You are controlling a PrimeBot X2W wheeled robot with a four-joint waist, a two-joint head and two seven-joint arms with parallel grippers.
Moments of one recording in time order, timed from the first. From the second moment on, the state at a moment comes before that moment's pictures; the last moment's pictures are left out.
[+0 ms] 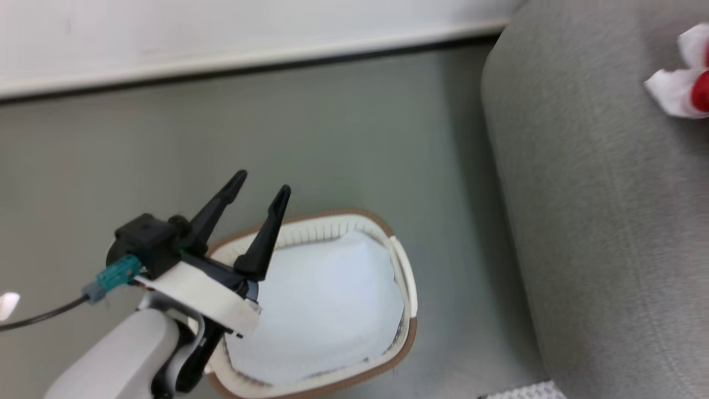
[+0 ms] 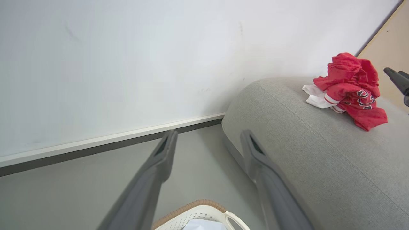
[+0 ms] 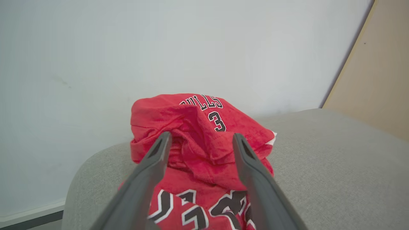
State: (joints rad) left arm -0.55 0.57 -0.72 0.01 -0.76 0.13 -0.26; right arm -0.78 -0.10 -0.60 0.58 -0.13 0.13 -0.26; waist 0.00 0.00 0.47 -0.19
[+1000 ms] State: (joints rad) left arm 0.02 0.25 -0.16 0.21 -0.39 0.04 -0.26; right arm 0.04 -0.05 -0.01 0.16 0.13 0.13 -0.26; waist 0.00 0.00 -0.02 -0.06
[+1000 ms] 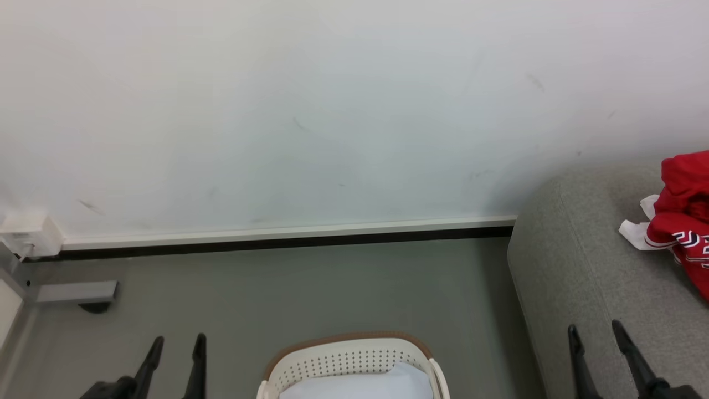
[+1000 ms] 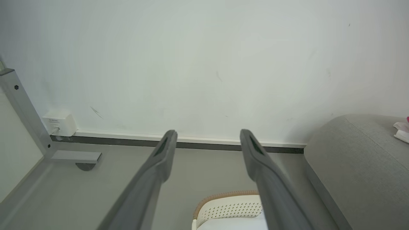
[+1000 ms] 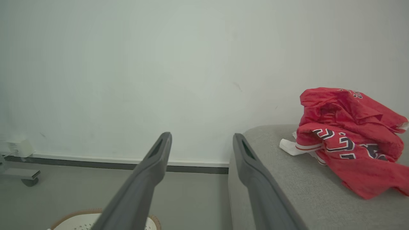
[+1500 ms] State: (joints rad) left arm 0.06 0.13 0.00 0.24 -0.24 -0.08 -0.26; right arm 0.07 -0.05 0.01 0.20 0.12 0.13 -0.26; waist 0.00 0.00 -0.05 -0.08
